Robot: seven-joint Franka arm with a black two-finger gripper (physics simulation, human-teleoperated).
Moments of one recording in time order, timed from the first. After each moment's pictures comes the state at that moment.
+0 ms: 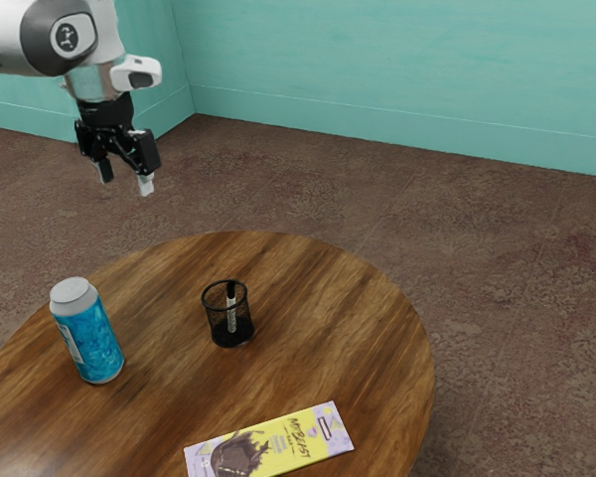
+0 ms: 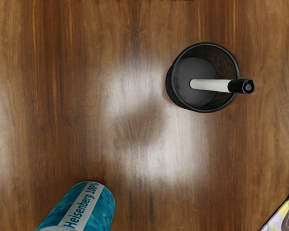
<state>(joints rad) -0.07 -0.03 0.19 -1.70 0.01 1.62 0.17</state>
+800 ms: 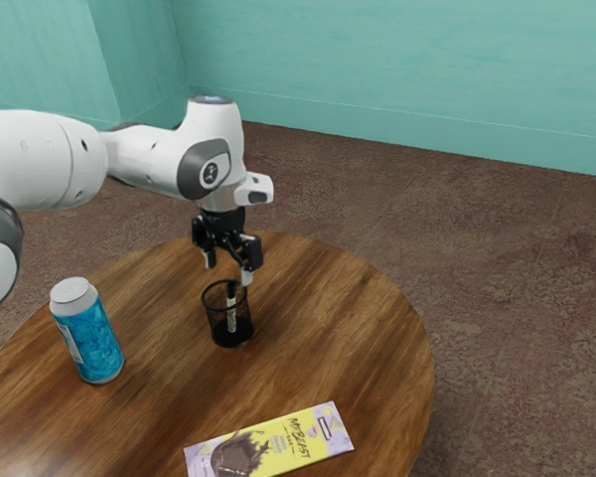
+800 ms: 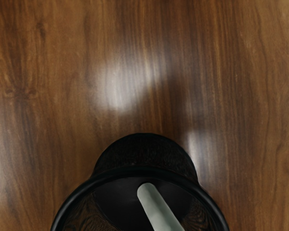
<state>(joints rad) -0.25 0.40 0.25 -1.70 -0.06 1.99 0.15</state>
